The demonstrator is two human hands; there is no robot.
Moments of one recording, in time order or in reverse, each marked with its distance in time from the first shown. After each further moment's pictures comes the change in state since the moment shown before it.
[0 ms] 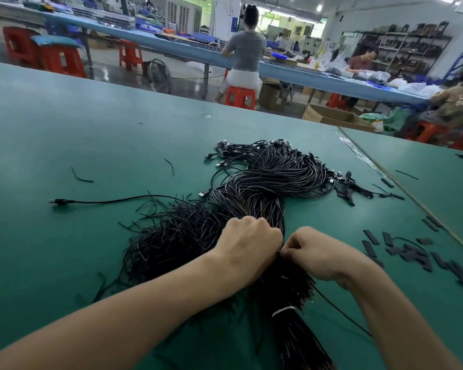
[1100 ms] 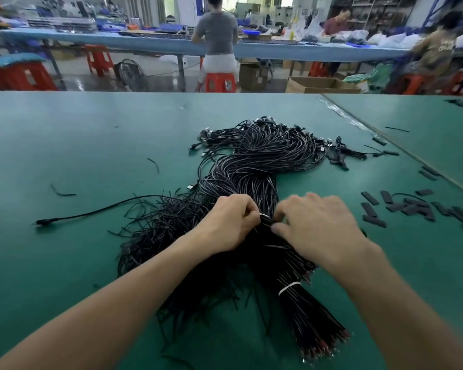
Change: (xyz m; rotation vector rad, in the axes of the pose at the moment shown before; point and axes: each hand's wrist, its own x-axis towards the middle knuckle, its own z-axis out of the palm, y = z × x) left_hand 0.009 -0.036 0.018 -0.694 -0.092 -0.203; right_hand -0.016 -0.021 0.014 -0.479 0.468 -0.038
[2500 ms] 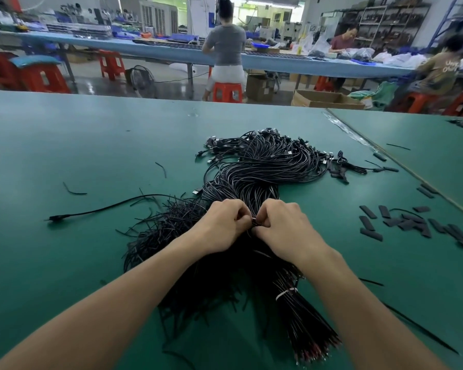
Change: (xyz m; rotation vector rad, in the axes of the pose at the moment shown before) left_hand -0.001 -0.015 -0.008 0.011 0.051 0.005; right_hand 0.015 -0.017 0.018 0.479 -0.065 0.047
